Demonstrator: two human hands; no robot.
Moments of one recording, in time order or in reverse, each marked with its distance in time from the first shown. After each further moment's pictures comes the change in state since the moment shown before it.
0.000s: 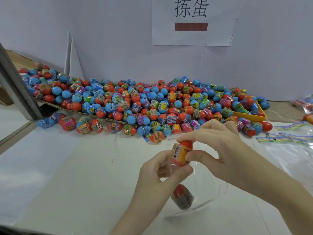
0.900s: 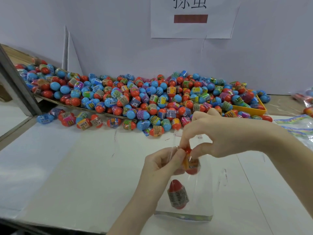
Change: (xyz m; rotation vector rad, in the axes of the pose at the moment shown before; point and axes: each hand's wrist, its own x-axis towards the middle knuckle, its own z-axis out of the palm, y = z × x) left_hand 0.007 -0.011 0.003 -0.172 -0.044 -0.104; right_hand 0.041 0.020 -0.016 -0.027 -0.694 0.027
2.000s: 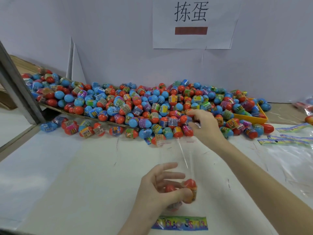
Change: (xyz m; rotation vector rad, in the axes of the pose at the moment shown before) left_hand -0.004 -0.028 -0.020 0.124 0.023 -0.126; right_hand 0.074 0.070 0.053 0.296 0.828 0.430
